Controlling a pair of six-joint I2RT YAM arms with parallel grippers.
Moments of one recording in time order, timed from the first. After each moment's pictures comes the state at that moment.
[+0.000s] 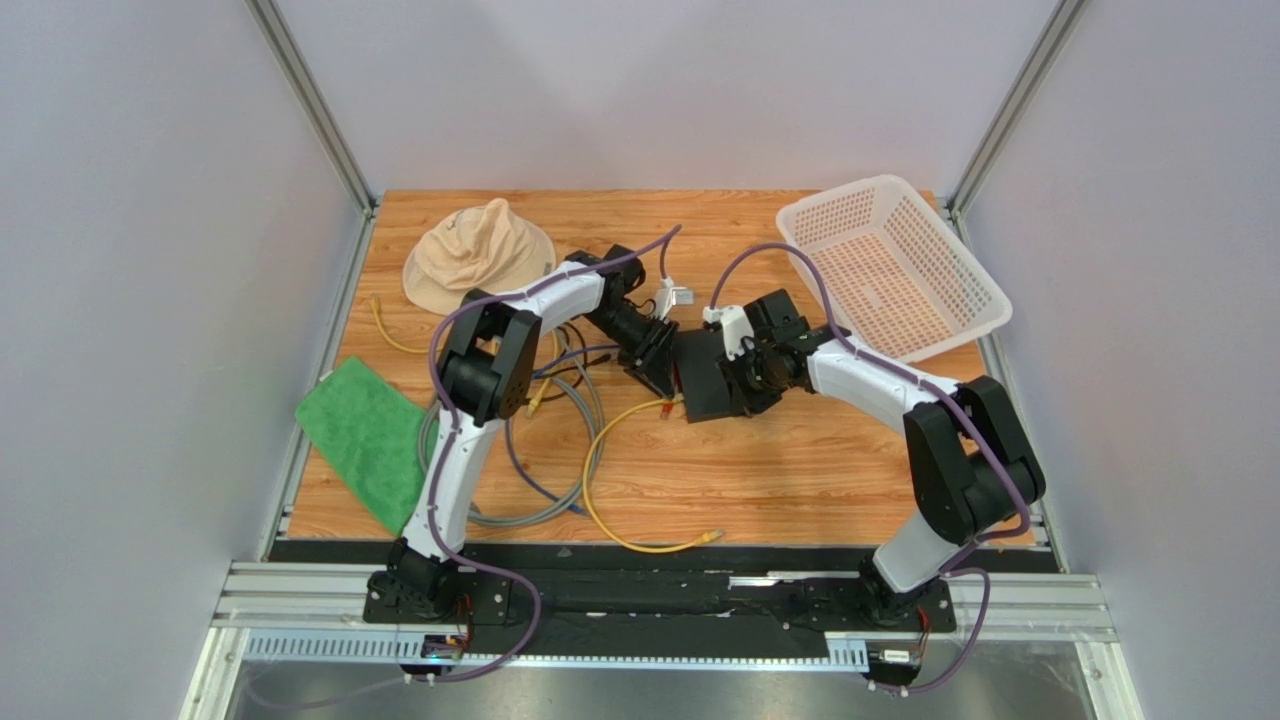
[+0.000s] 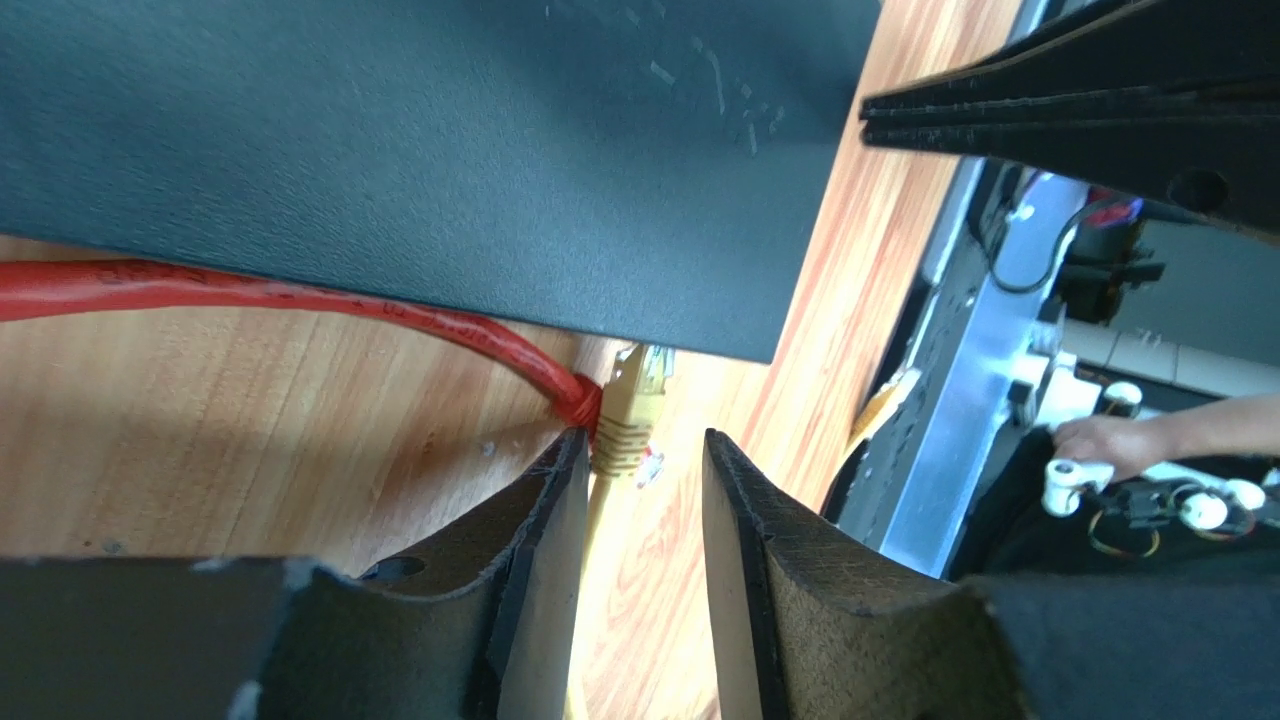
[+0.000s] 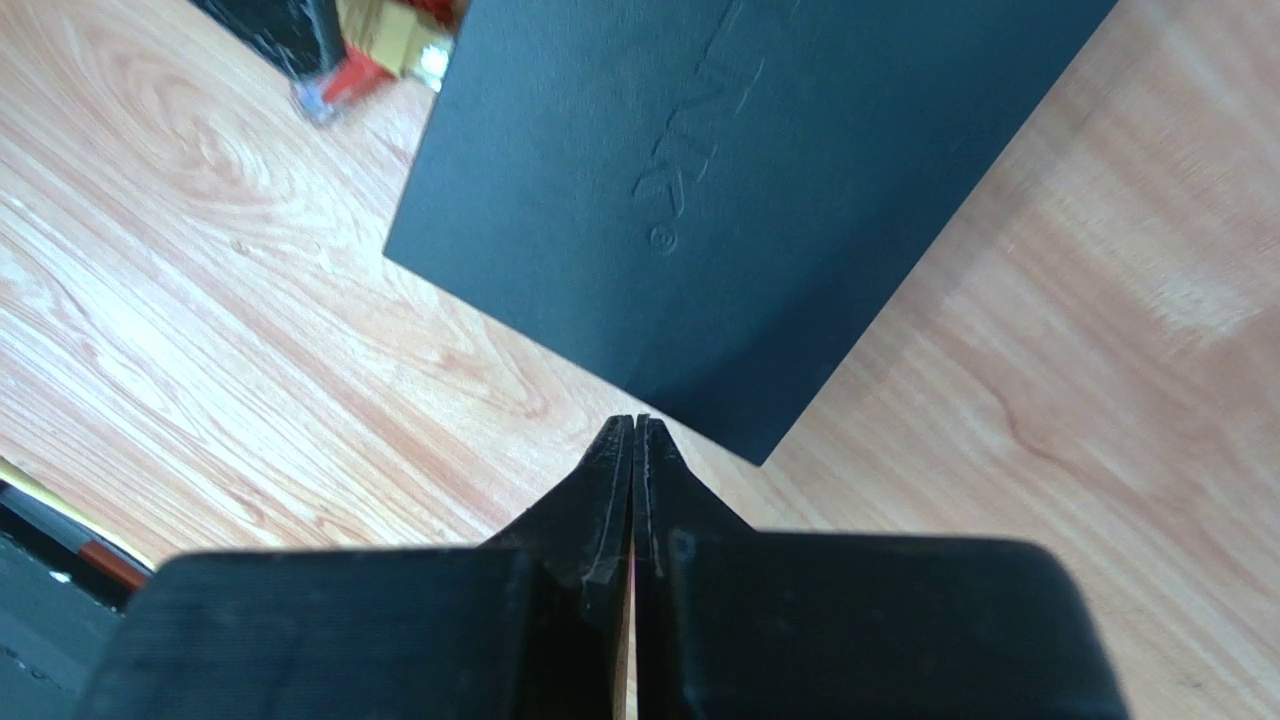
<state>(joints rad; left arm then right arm) -0.50 2.38 1.85 -0.91 0.97 0.20 0.46 1.61 0.99 -0.47 -0.27 -0.11</state>
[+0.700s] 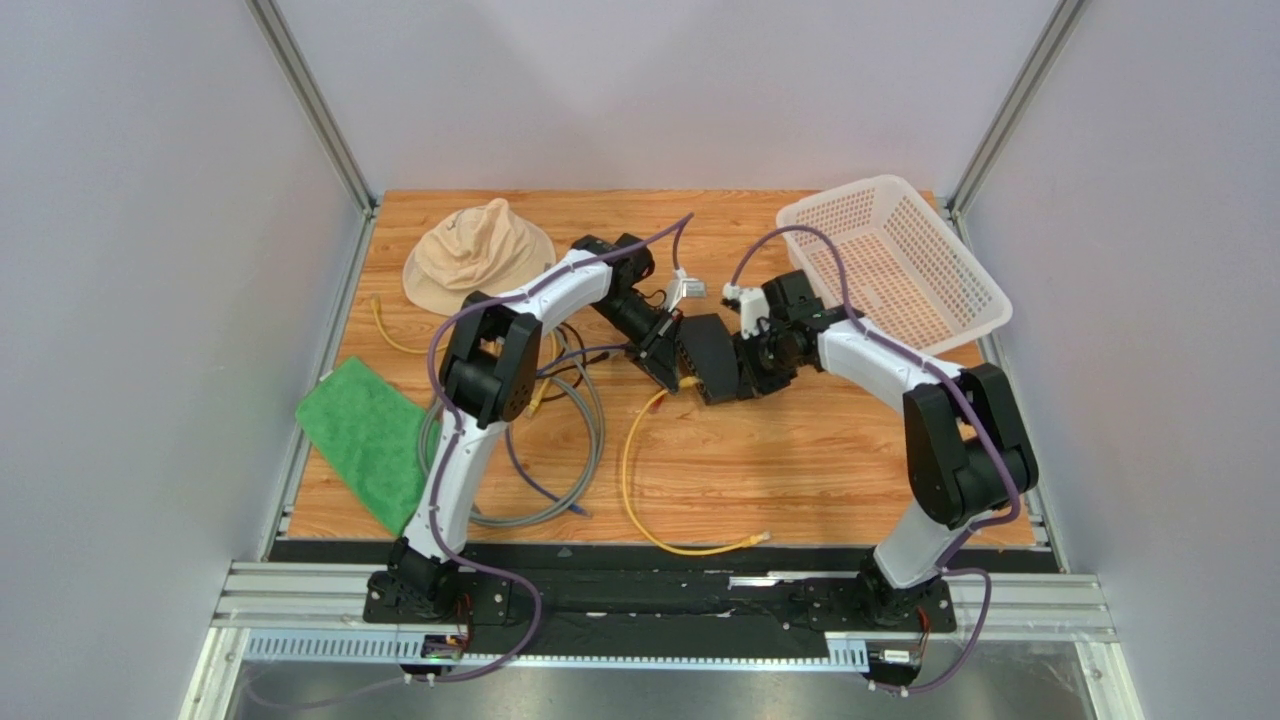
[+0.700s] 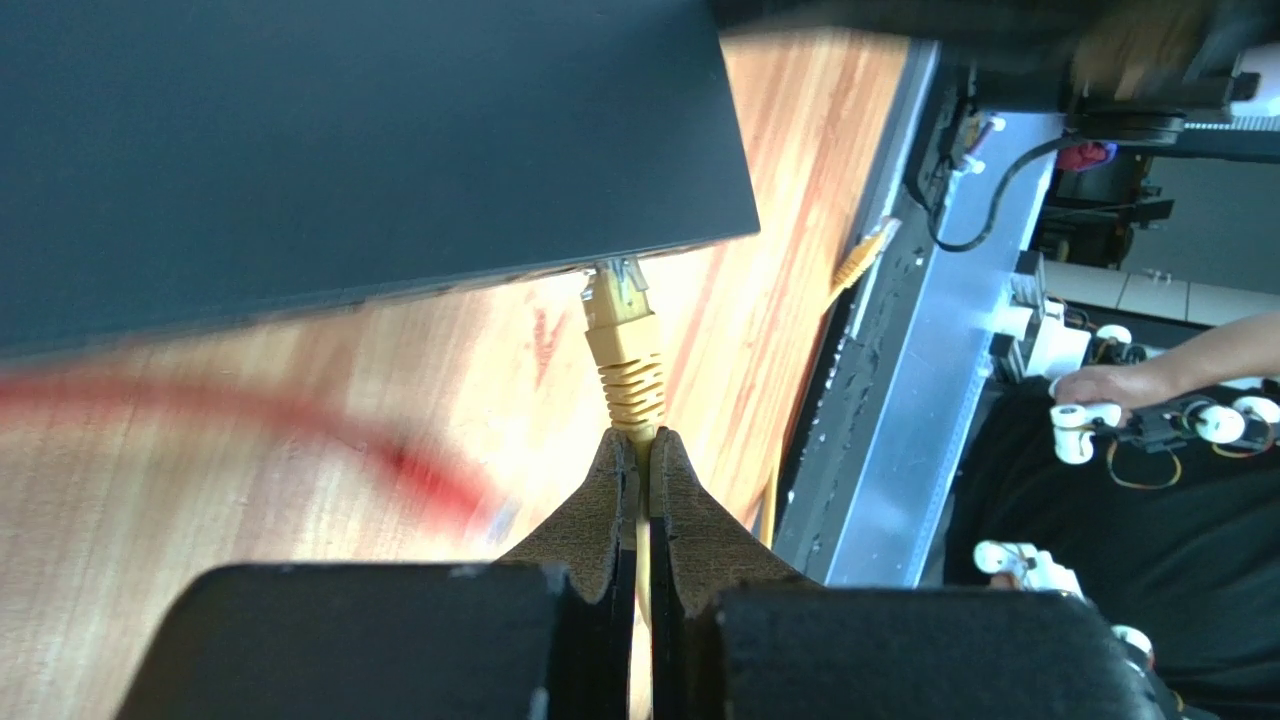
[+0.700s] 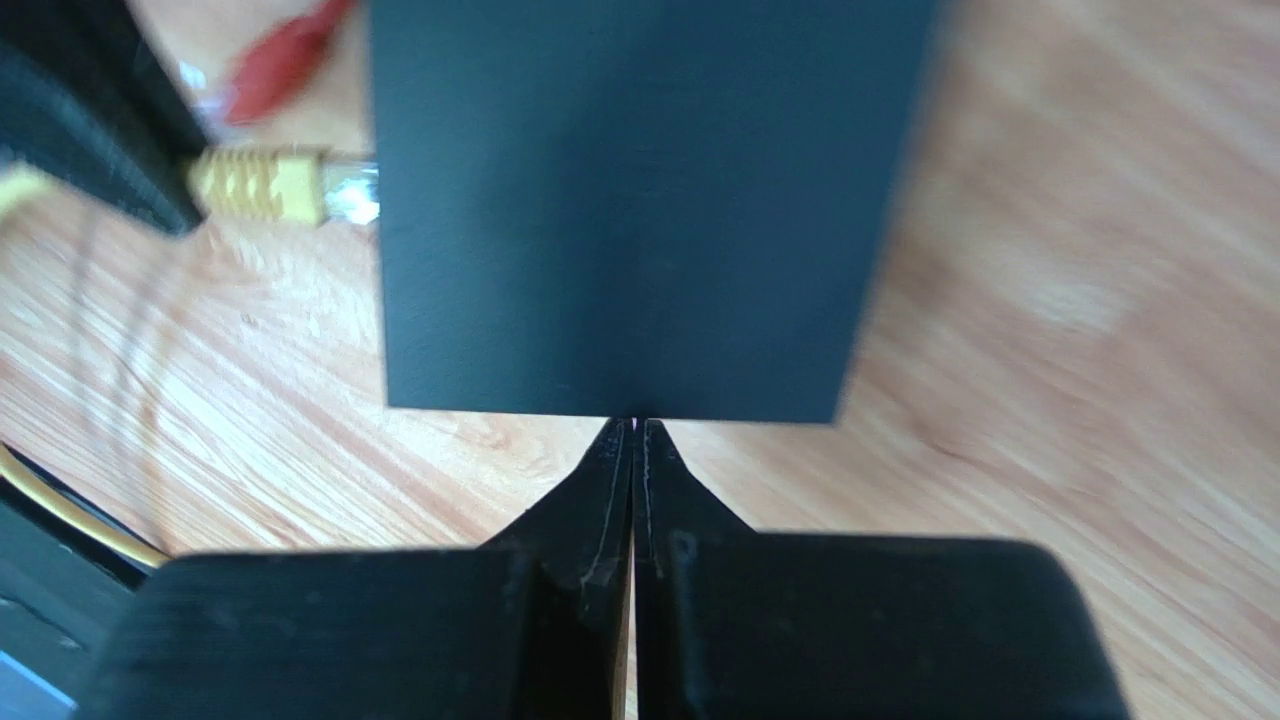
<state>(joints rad) -0.53 2.40 1.99 -1.12 0.99 0.30 0.38 1.67 1.06 -0.51 -0.32 -0.07</state>
